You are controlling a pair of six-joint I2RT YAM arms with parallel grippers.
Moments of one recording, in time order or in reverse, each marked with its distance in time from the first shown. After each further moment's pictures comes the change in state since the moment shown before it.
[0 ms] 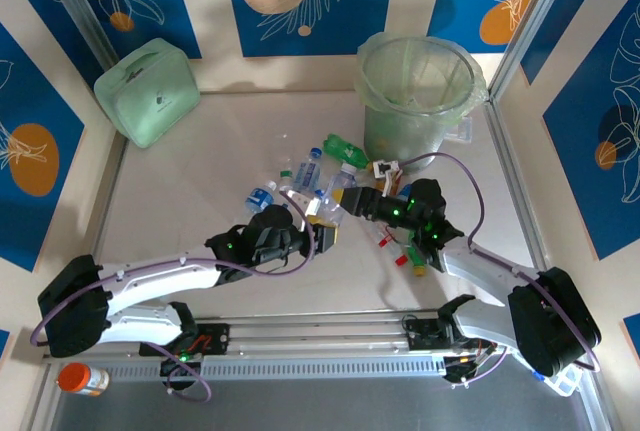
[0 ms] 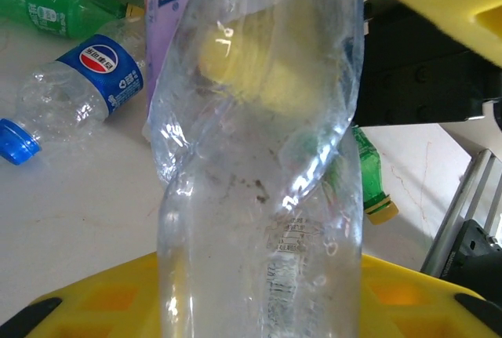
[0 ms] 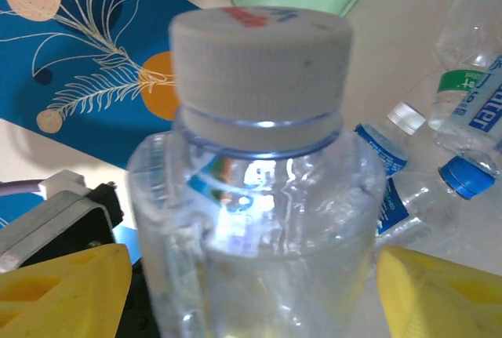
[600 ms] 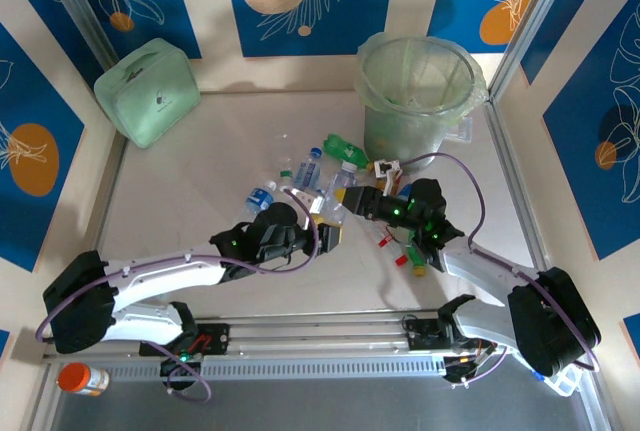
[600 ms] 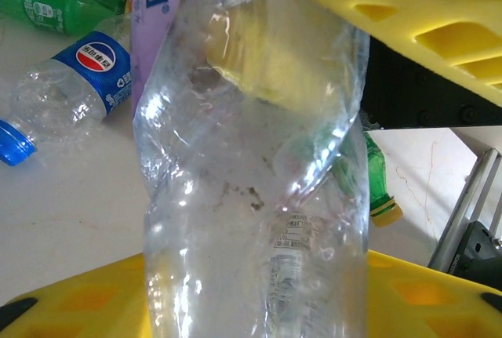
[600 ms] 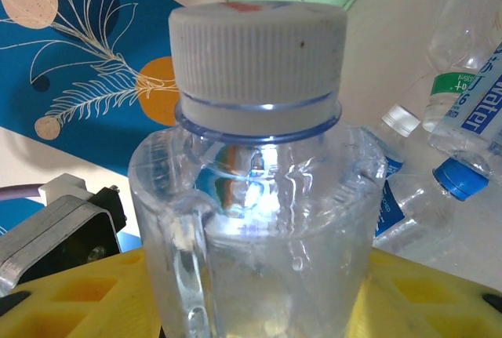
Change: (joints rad) left arm 0.000 0.032 0.033 -0.019 0.002 -0.003; right arm 0.003 0.000 0.000 -0.006 0.011 0.006
